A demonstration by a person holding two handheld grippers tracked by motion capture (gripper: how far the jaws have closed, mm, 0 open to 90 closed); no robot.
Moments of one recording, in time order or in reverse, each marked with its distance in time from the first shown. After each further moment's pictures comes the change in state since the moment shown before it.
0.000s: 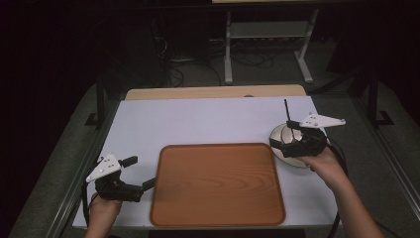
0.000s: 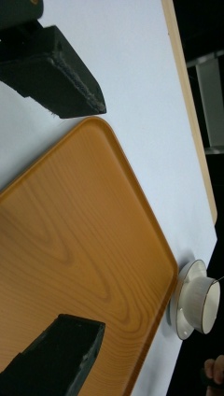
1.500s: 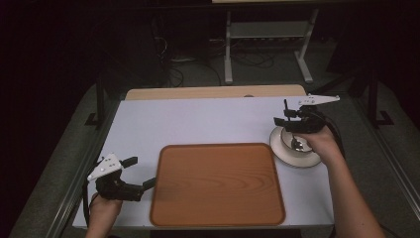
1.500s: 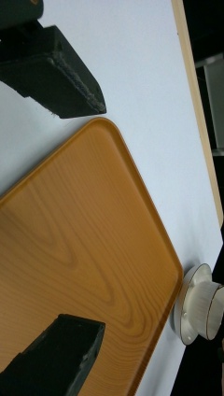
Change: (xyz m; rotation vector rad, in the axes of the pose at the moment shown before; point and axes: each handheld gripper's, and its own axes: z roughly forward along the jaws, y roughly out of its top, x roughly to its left) left arm 0.001 -0.002 0.001 0.016 0.010 -0.021; right arm -0.059 0.017 0.031 0.106 -0.049 0.066
